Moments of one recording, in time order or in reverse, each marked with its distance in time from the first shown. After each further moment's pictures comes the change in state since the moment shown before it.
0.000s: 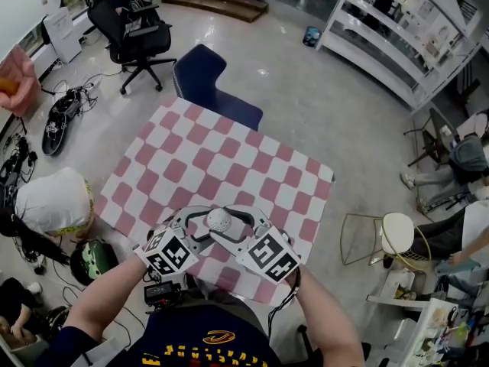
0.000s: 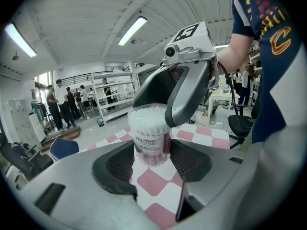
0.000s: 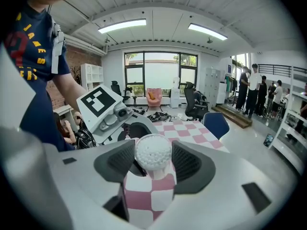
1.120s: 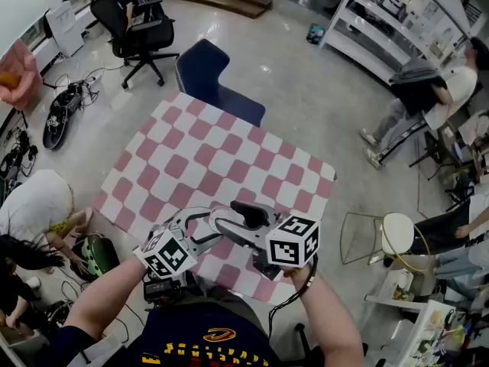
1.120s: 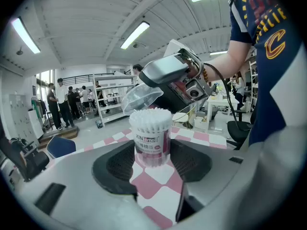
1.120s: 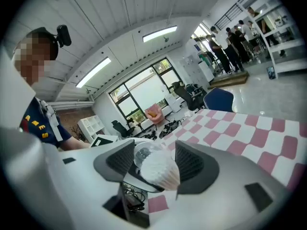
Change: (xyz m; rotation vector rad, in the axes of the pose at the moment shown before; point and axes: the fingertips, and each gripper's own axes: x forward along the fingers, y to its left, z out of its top) left arm -0.005 -0.010 0.006 -0.038 -0.058 -0.012; right arm -0.021 -0.019 0.018 0.569 -0.227 0.175
